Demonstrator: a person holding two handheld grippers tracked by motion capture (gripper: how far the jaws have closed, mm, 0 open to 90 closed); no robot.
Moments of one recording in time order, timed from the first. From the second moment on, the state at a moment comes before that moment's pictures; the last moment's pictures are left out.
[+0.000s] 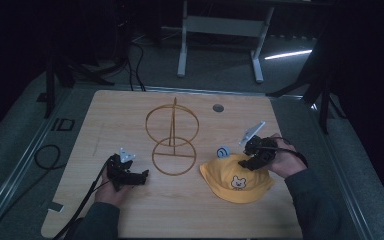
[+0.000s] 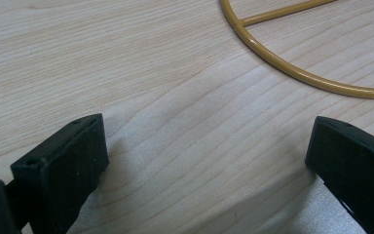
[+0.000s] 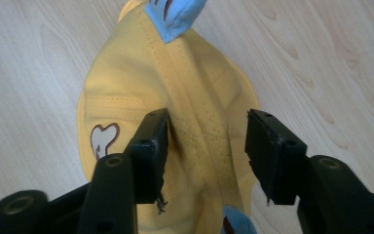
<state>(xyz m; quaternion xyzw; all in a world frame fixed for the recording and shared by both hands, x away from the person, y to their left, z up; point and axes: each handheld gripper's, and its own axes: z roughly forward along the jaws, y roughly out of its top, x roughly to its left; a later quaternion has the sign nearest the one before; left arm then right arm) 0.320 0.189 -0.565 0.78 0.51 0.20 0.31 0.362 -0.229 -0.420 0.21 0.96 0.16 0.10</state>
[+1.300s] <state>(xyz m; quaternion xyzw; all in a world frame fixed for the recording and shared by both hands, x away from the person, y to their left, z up) 0.320 0.190 -0.565 0.78 0.50 0.20 0.31 0.356 -0.230 -0.407 0.18 0.96 0.16 0.14</state>
